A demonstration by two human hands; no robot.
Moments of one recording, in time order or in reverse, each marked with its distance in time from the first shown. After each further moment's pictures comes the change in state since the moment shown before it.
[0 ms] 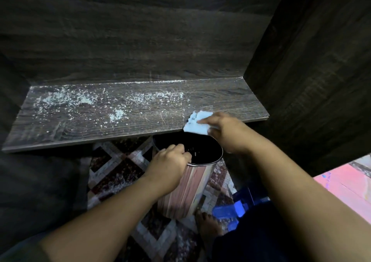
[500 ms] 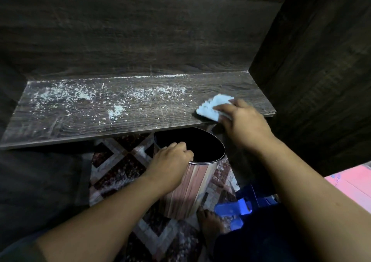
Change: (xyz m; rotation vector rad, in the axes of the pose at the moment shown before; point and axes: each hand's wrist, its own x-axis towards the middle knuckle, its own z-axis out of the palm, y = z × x) left_hand 0.004 0.007 -0.005 -0.018 -0.082 -0.031; right_hand -0.006 0.008 -0.008 -0.094 0.260 0.117
